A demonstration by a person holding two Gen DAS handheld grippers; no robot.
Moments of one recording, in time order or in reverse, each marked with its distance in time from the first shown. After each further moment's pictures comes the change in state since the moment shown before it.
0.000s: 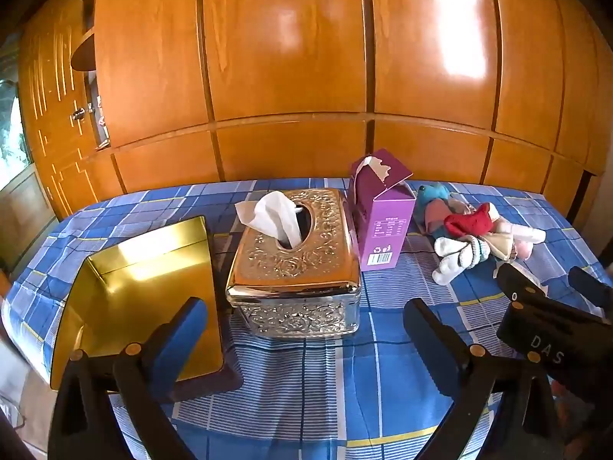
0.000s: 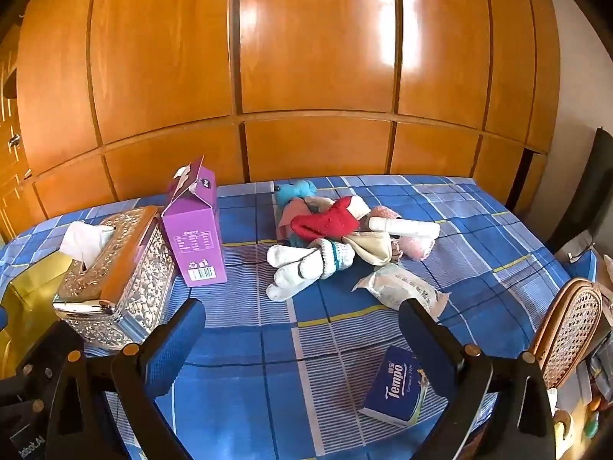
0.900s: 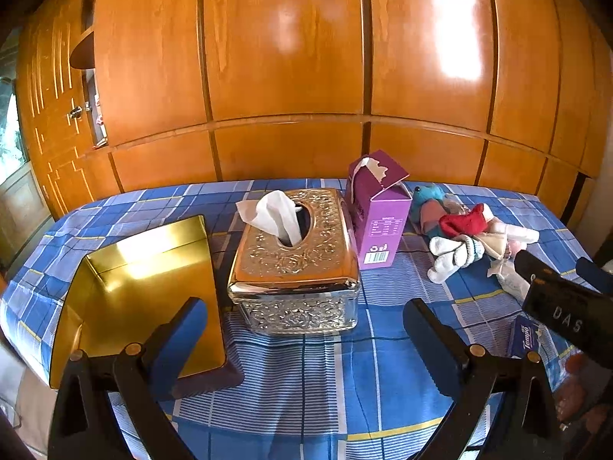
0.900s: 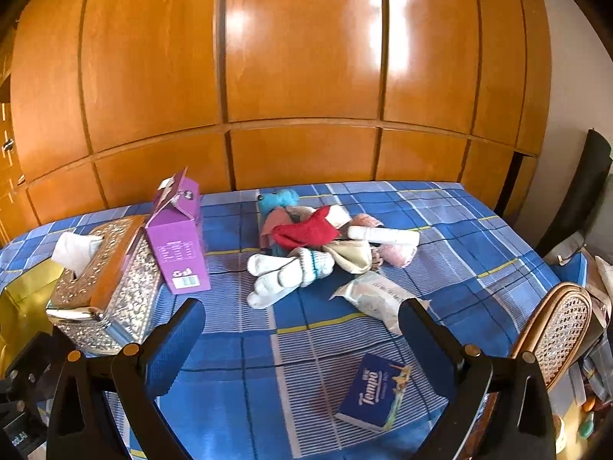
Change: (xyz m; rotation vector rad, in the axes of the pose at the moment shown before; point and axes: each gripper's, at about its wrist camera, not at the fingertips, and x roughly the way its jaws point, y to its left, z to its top) left arm -0.007 0.000 -0.004 -0.001 -0.007 -0.022; right arm -0.004 -0.023 0.008 0.022 -0.012 -0.040
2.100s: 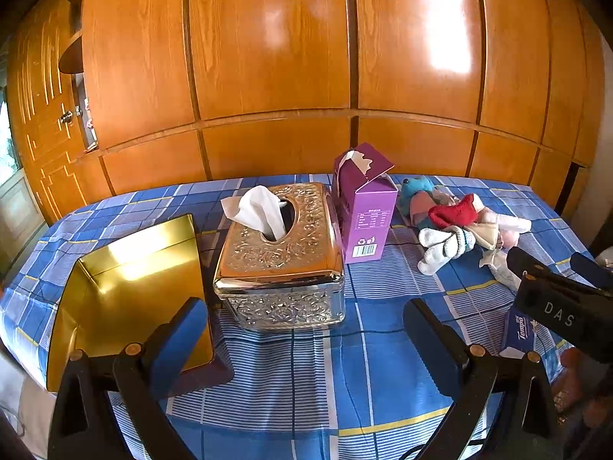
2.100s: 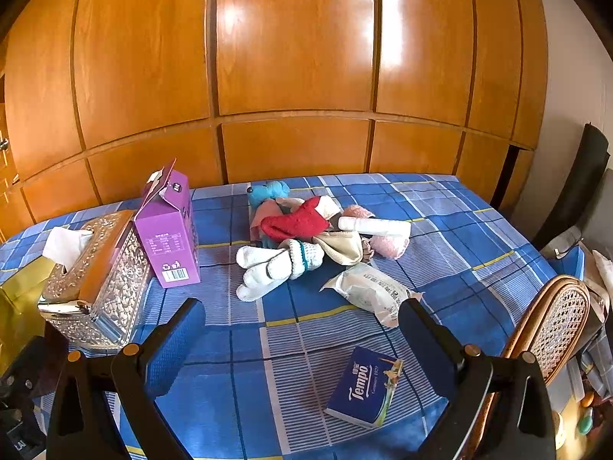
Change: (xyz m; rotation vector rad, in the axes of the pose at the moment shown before) left arm -0.001 -0.009 -0.002 0.030 0.013 -0.020; right arm 0.003 -0.005 -0.008 -0.001 0.013 -0.009
